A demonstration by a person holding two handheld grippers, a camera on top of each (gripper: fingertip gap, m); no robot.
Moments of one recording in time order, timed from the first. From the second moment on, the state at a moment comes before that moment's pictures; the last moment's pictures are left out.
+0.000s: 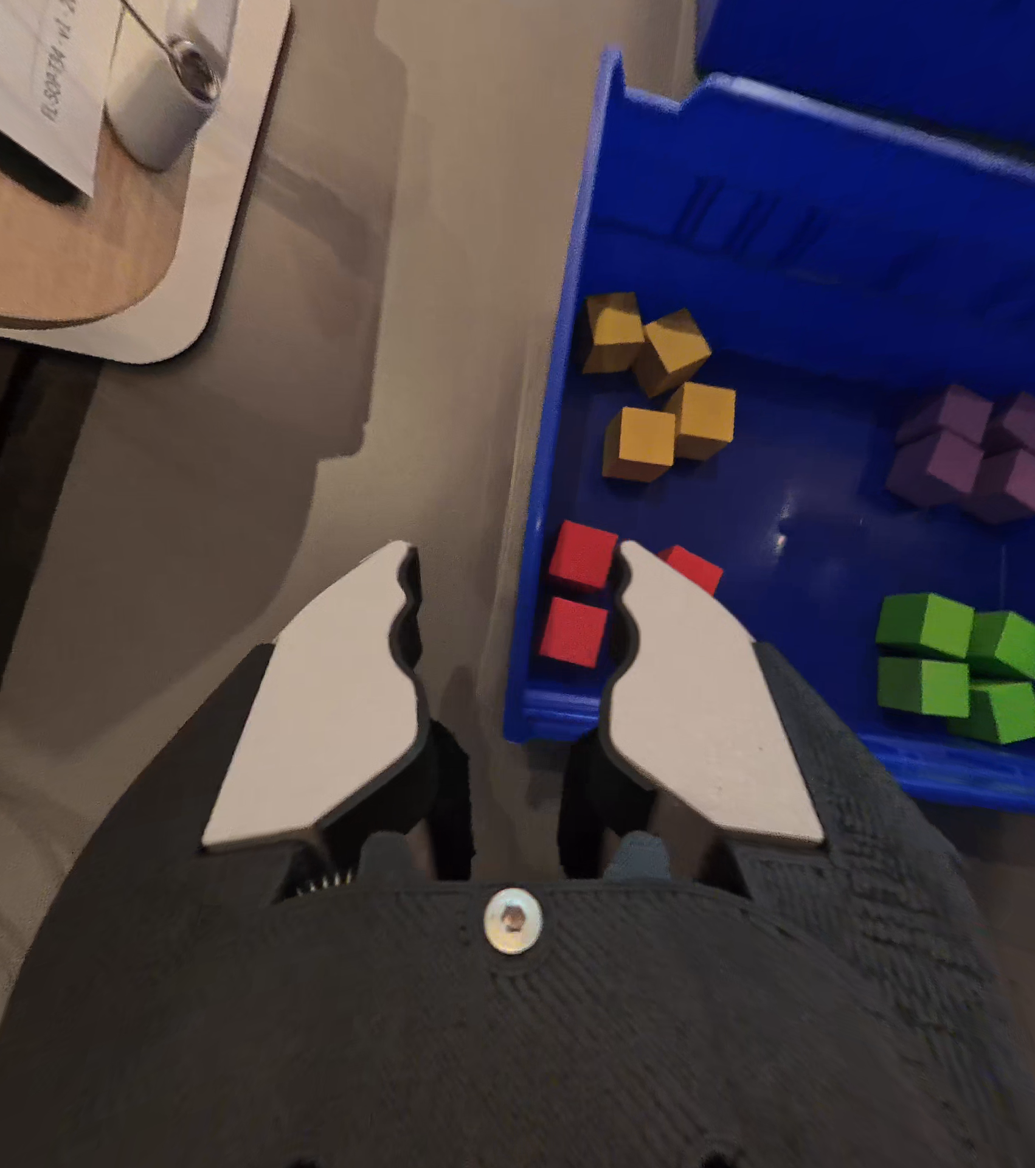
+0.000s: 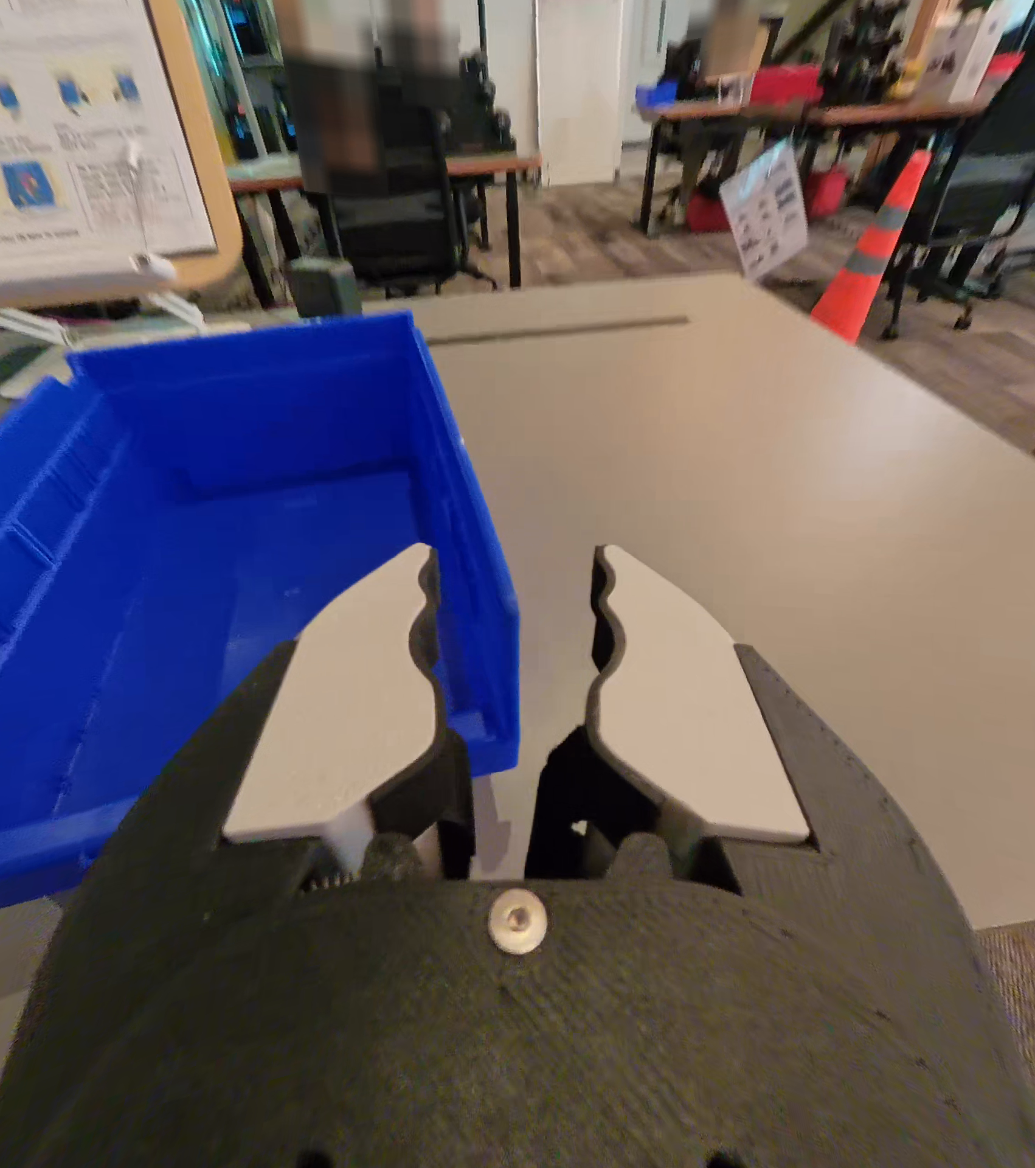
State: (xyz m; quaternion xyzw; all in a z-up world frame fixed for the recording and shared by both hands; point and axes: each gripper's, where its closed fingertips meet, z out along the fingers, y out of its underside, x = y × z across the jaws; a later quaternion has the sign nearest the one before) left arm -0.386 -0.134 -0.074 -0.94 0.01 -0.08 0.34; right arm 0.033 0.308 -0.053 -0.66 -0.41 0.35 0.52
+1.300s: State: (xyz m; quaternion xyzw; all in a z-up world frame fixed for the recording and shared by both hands) left arm -0.186 -0.233 -0.076 -0.67 -0.43 0.35 0.50; right arm -0.081 0.086 -0.084 -0.55 -0.59 0.43 0.40
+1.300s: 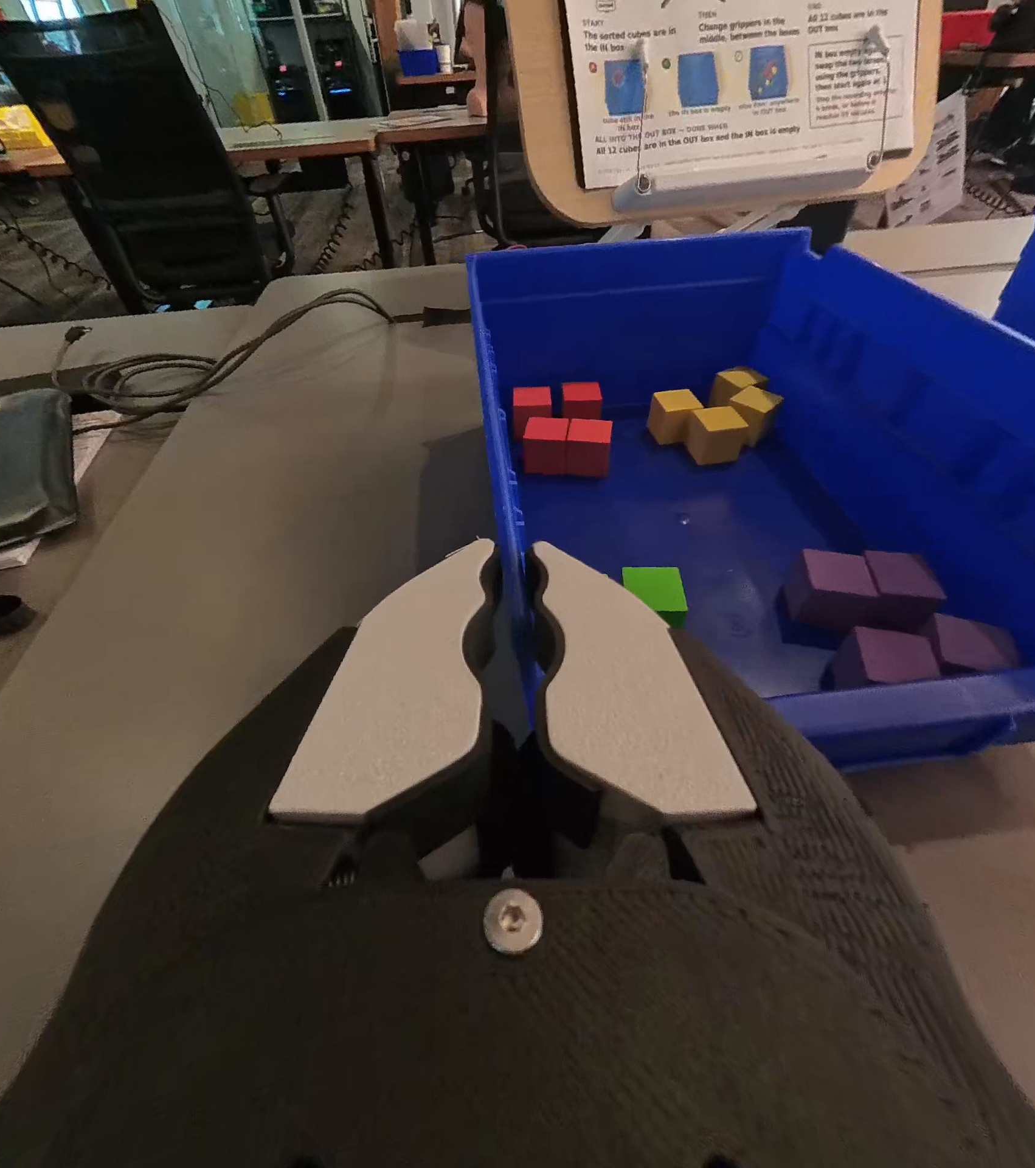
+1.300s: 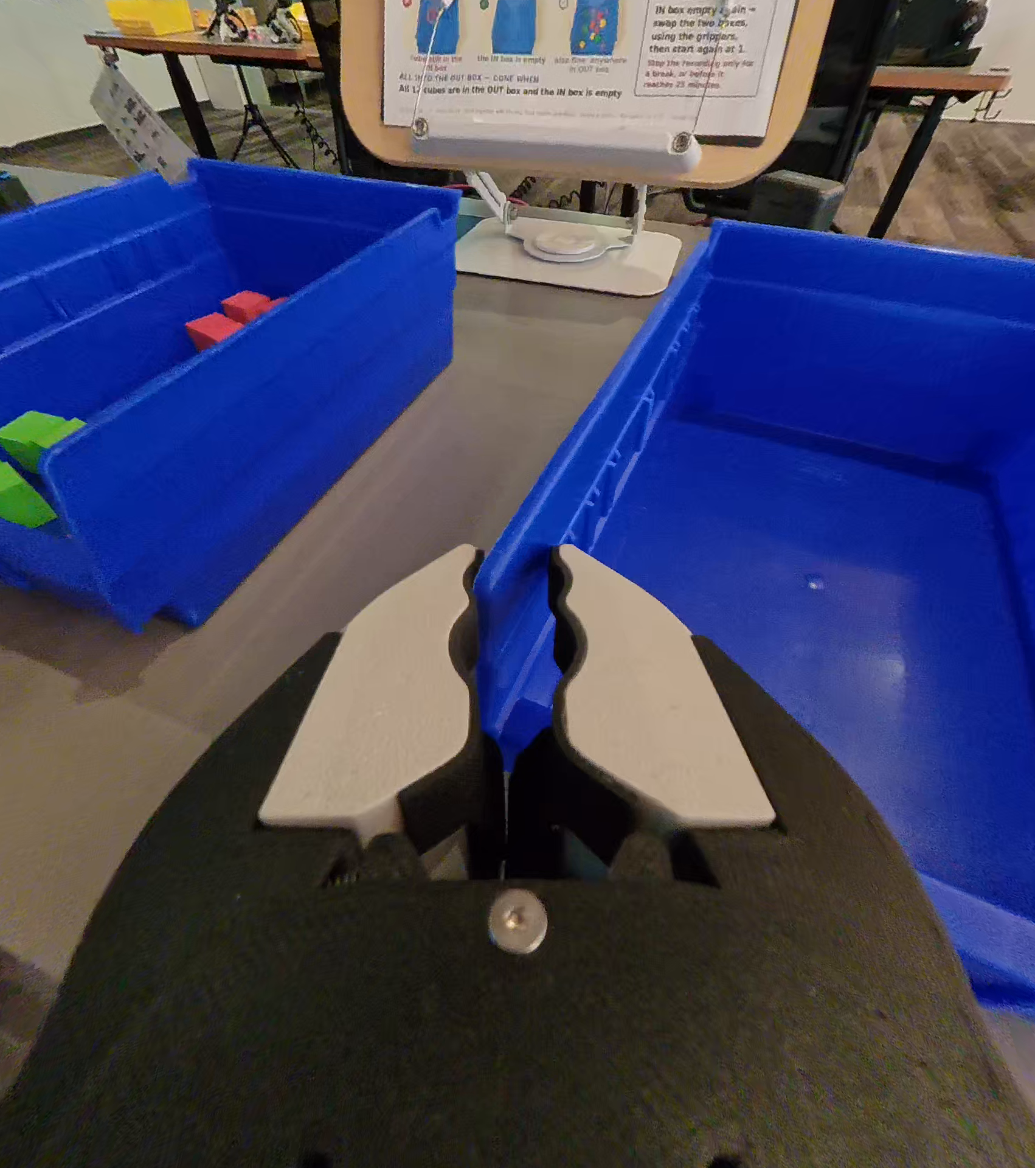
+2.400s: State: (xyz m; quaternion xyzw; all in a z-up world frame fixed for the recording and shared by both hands) left arm -0.191 -0.210 -0.085 -0.65 -0.45 0.33 0.52; right arm -0.039 0.298 -0.087 -0.63 -0.50 0.31 0.51
